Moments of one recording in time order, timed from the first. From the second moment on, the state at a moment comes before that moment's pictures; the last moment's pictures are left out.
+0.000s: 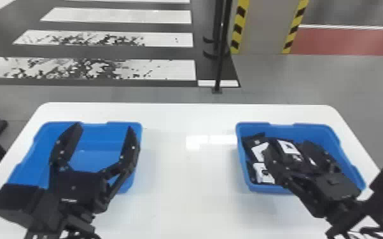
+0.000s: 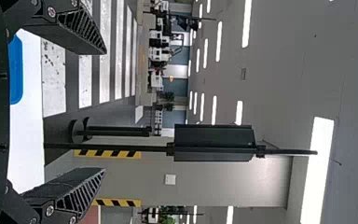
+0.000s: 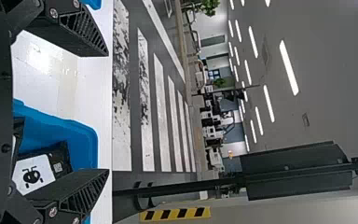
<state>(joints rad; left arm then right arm) 0.58 0.08 -0.11 -2.20 0.02 -0.14 0.03 0.55 -0.21 -0.07 -2.21 -0.36 0.19 0.24</state>
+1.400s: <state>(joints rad) 0.58 0.08 -0.11 -2.19 0.03 -0.16 0.03 0.40 -0.21 -0.08 -2.13 -0.38 0.42 0.24</state>
